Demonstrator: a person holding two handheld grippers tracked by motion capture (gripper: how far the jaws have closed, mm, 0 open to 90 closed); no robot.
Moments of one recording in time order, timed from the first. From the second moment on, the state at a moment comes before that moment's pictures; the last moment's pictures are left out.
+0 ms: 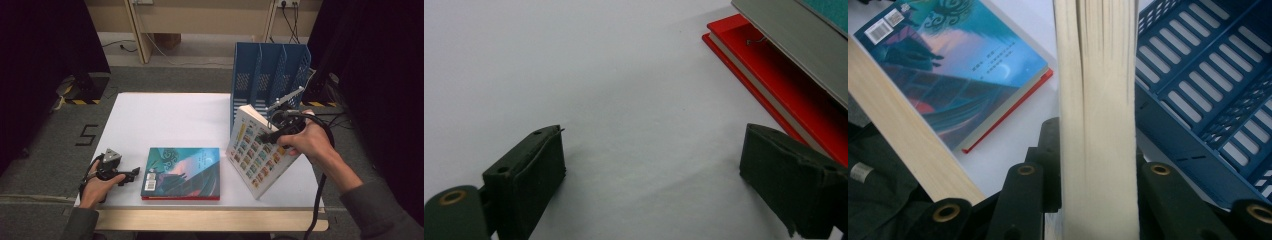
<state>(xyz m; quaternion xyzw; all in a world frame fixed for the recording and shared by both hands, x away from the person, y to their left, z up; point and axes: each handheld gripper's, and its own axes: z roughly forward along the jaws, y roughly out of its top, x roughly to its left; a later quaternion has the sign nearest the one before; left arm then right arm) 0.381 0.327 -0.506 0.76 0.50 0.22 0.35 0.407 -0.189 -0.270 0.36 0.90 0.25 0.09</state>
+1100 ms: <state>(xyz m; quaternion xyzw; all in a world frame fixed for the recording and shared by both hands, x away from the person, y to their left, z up) 0.381 0.327 -0.506 0.76 0.50 0.22 0.35 0.389 -0.218 -0.229 0.37 0.86 0.32 0.13</state>
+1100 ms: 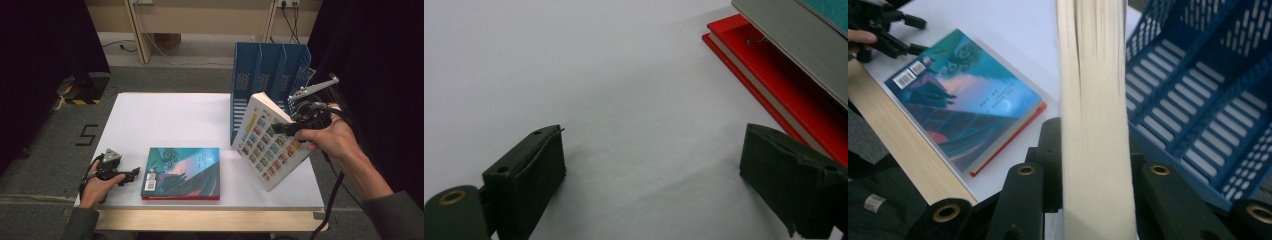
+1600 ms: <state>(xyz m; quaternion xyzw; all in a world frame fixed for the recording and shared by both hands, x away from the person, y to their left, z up) 0.381 0.327 -0.506 0.76 0.50 0.22 0.35 0.409 -0.206 -0.186 0.37 0.85 0.32 0.17</state>
